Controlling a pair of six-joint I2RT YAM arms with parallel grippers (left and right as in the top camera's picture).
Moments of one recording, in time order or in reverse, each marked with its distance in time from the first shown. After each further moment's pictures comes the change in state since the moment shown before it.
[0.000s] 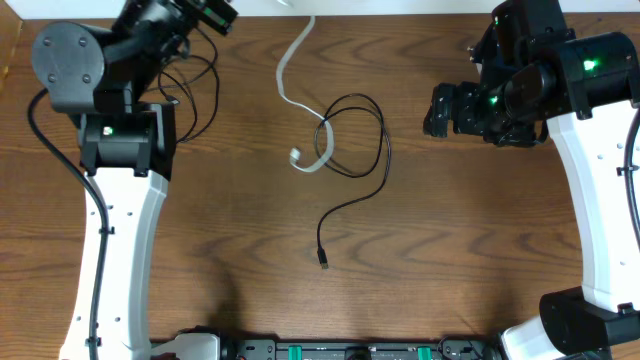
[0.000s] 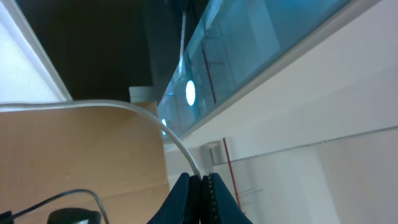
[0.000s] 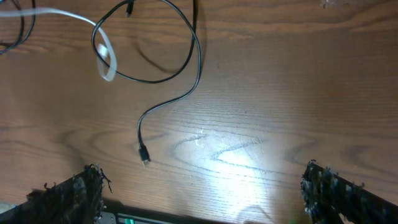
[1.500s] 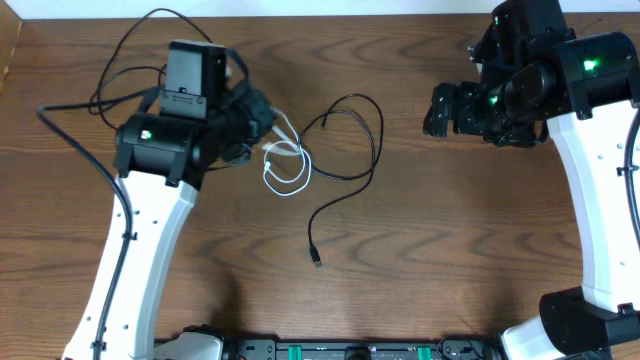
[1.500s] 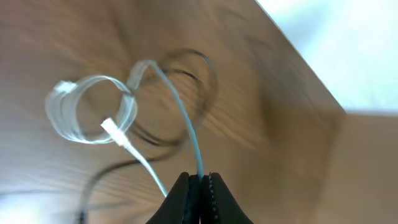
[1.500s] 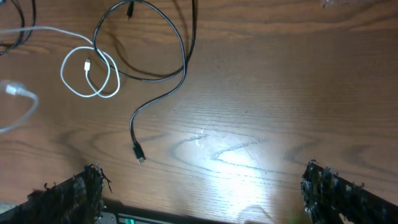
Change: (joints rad) left arm -0.188 -0.007 -0.010 -1.448 -0.416 1.221; right arm 0.000 0.000 0.000 0.000 0.000 0.003
